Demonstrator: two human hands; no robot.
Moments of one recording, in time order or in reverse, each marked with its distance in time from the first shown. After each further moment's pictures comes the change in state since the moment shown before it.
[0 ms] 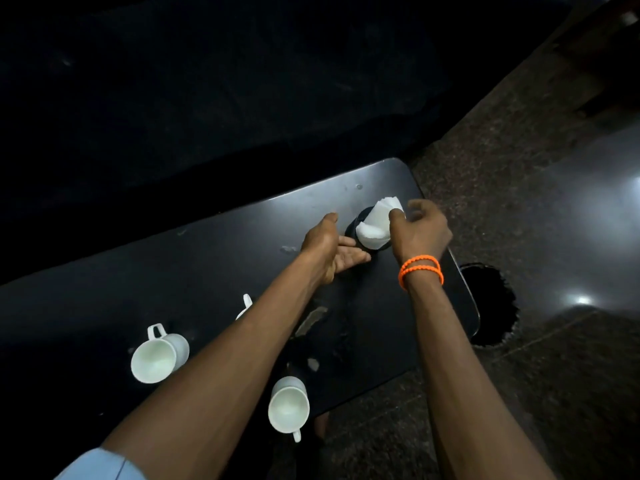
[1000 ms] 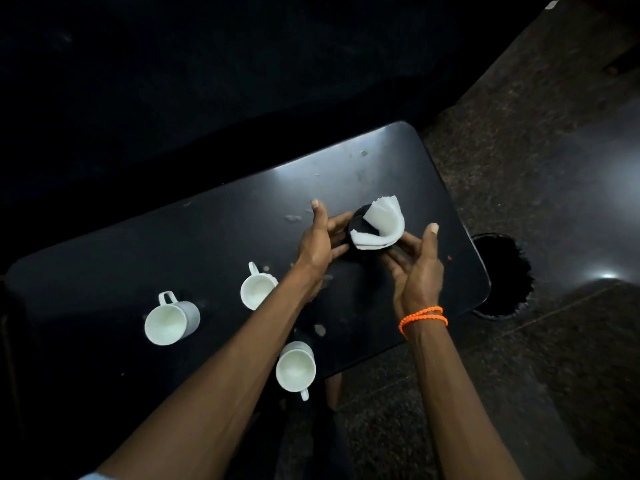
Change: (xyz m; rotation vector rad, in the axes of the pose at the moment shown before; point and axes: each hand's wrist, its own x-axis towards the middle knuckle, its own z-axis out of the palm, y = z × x) left_hand -0.005 -0.070 -0.029 0.047 -0.069 0.372; right_hand -0.066 0.086 -0.011 0.806 -0.189 0.465
